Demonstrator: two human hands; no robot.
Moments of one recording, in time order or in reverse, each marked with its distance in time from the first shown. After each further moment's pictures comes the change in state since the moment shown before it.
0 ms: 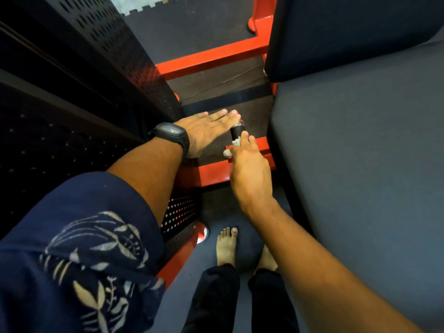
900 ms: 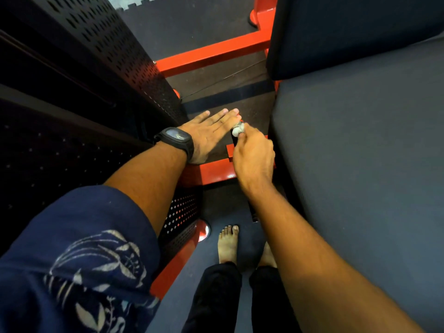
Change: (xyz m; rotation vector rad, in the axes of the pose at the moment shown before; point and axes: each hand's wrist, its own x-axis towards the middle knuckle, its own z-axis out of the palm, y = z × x) left_hand 0.004 0.011 0.010 0.072 0.014 -0.053; right_hand 0.028 -0.003 -0.017 0.254 0.112 0.330
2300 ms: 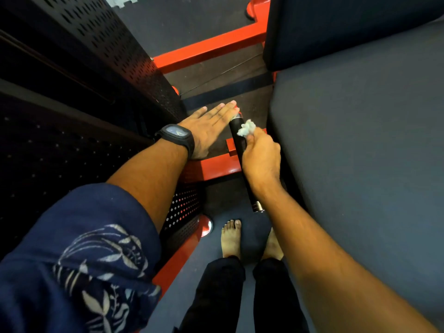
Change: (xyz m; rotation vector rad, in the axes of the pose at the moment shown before) left_hand -0.002 0.006 -0.001 -0.080 0.004 -0.044; right_hand -0.007 0.022 0.003 0.176 -0.025 0.036
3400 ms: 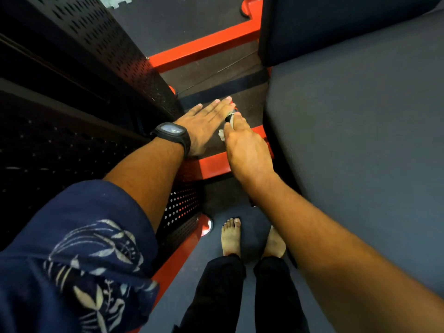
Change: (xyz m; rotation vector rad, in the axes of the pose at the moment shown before) left_hand 0.000 -0.002 0.006 -0.034 0.033 0.001; right_hand -0.011 -0.008 -0.001 -0.611 -0.116 -0.481
